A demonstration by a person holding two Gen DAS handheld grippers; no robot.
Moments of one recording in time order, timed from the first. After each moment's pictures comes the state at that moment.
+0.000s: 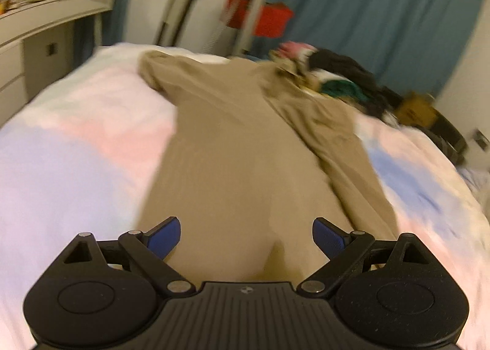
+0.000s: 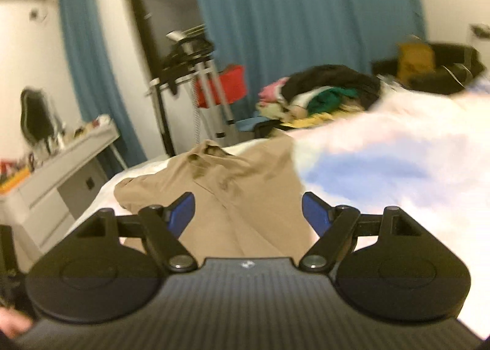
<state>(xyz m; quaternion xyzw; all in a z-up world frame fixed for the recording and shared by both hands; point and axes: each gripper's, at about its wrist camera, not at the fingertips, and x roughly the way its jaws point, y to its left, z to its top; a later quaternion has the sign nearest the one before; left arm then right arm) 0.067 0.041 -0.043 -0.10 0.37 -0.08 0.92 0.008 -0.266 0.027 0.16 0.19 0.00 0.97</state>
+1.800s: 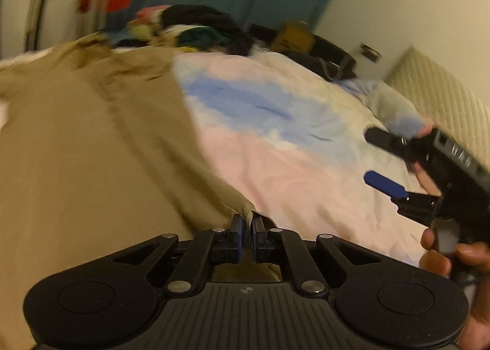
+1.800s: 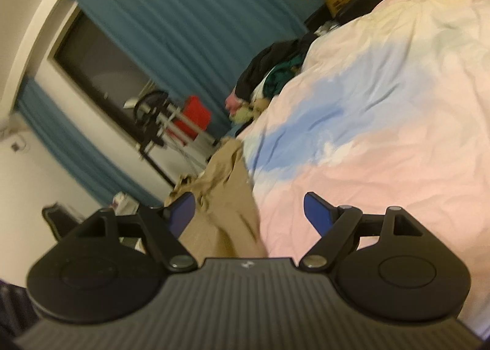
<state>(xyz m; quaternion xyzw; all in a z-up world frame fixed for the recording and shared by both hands) -0.027 -0.128 -0.030 -0.05 0.40 -0.29 0.87 -0.072 -0.411 -0.029 0.39 0.18 0.00 0.90</state>
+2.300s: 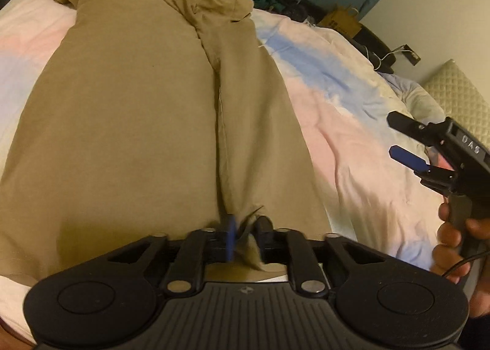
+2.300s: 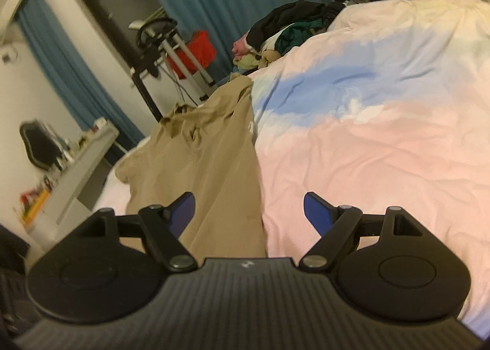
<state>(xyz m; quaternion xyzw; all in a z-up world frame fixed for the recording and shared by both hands) -0.021 -0.028 -0.086 -0.10 0.48 -0.24 0.84 -0.046 -0.336 -0.035 0.27 0.27 0.02 0.93</state>
